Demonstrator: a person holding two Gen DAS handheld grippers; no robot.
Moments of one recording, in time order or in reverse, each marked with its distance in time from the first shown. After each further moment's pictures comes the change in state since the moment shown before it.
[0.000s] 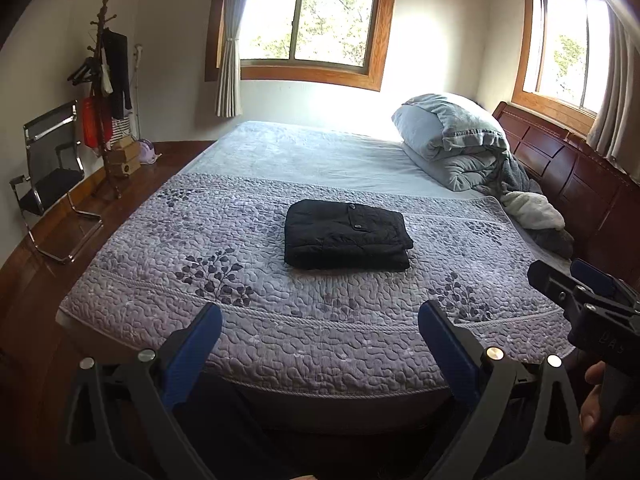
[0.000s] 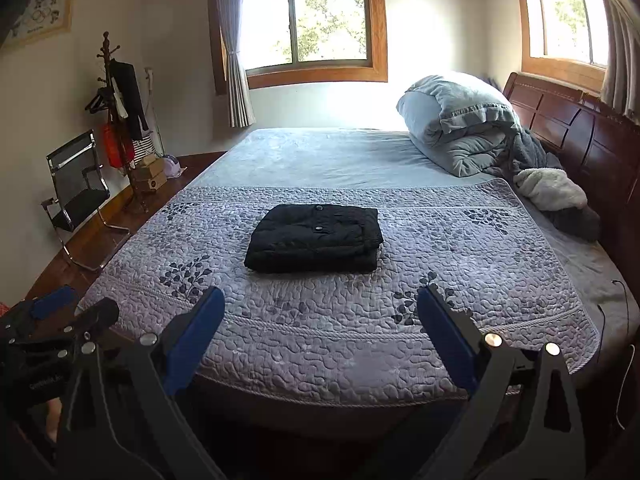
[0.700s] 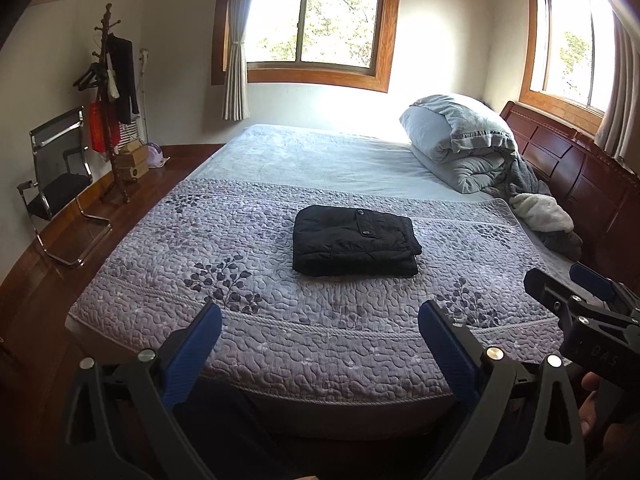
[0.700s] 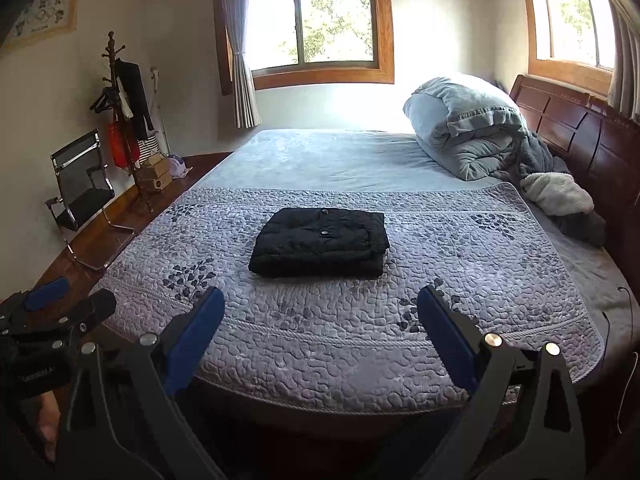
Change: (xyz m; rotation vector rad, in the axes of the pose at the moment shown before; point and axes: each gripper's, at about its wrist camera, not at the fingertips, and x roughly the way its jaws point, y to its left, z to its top) left arm 0.003 -0.005 0.012 0.002 0.005 0.031; right arm 0.007 0.003 0.008 -0.010 -0.008 0.019
